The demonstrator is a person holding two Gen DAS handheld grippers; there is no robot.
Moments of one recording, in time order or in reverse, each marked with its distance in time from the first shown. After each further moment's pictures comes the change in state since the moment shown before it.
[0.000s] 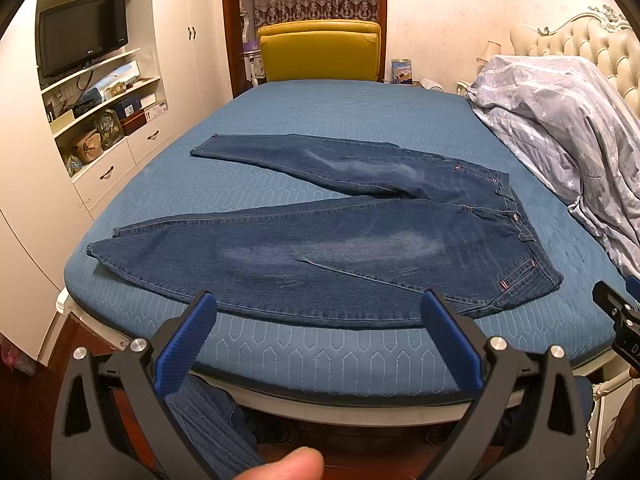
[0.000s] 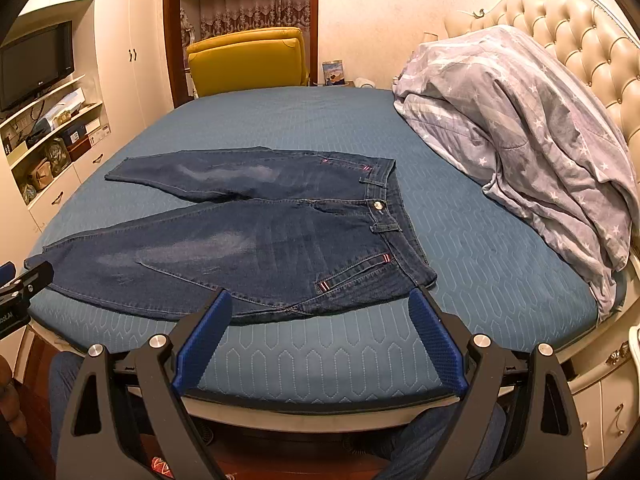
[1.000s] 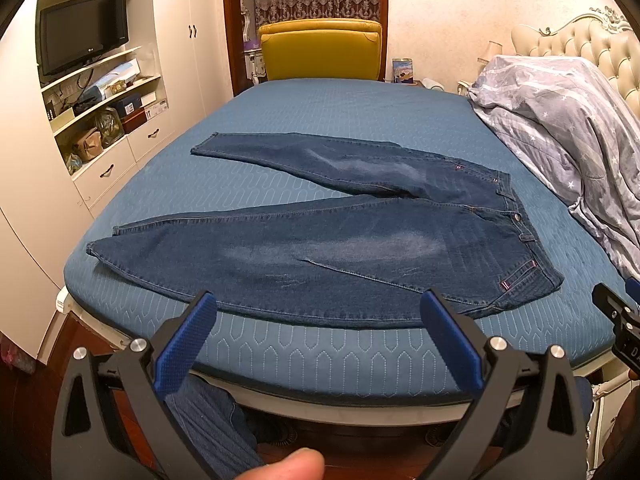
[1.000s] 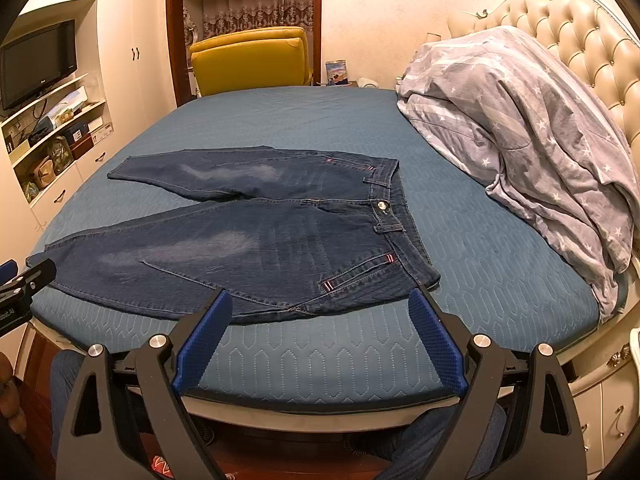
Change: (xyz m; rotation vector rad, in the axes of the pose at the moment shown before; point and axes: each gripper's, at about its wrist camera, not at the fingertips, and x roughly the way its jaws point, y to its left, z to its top) left arm 0.001 0.001 0.000 -0.003 0.004 -0.001; right arm 0.000 0.003 0.003 -0.002 0.002 0.003
